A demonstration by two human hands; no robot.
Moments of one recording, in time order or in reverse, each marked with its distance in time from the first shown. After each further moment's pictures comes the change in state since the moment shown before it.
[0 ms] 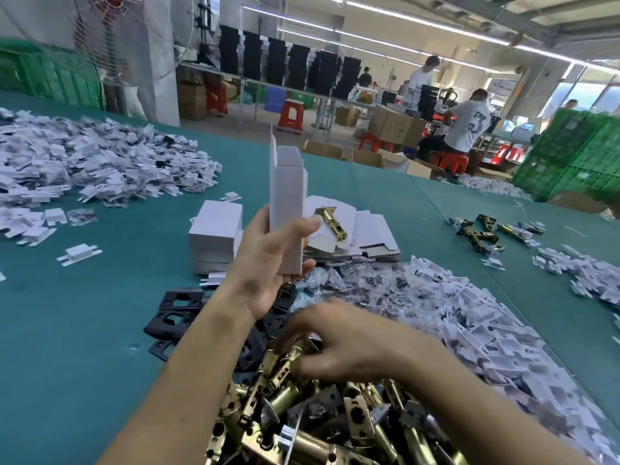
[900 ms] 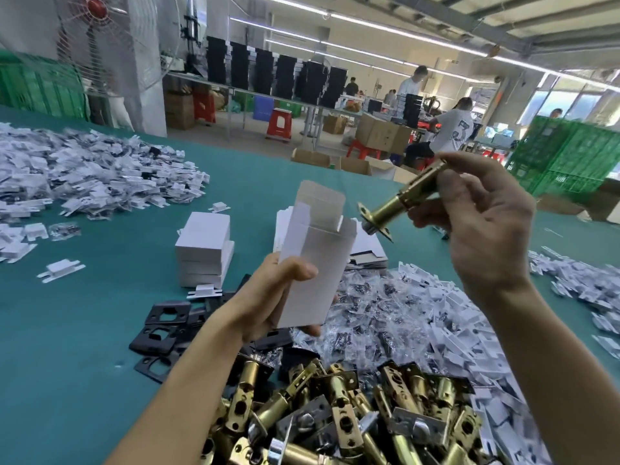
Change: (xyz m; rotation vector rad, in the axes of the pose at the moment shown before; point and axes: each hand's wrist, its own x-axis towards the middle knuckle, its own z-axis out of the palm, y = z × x) left_hand -0.008 -0.012 0.000 0.126 -0.444 -0.180; right_hand -0.061 0.032 -0.089 0.552 1.286 -0.130
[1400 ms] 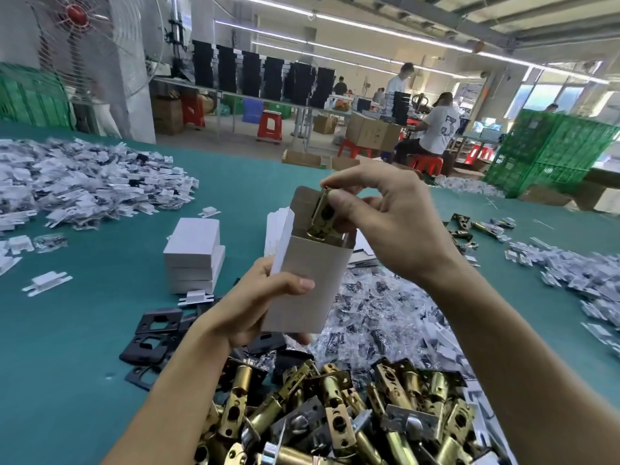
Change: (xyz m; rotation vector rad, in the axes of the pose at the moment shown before) left_hand 0.000 -0.001 -0.005 0.013 -0.054 0.007; right_hand 0.012 -0.009 0.043 -0.343 -0.301 0.076
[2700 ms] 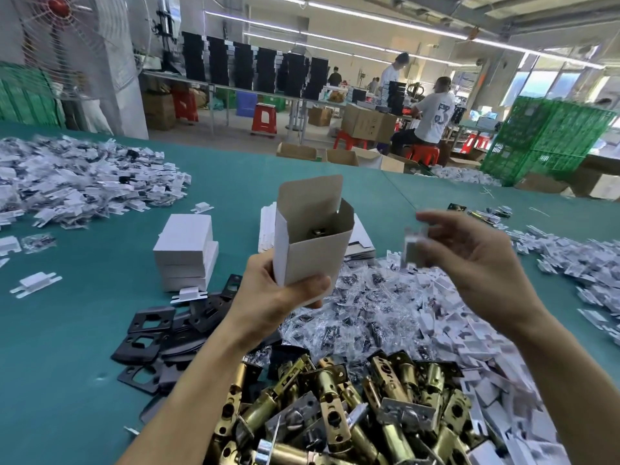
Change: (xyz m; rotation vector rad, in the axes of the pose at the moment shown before) left_hand 0.015 -0.025 0.016 0.117 0.229 0.335; right_hand -0.069 0.062 -0.062 0.114 0.055 0.227
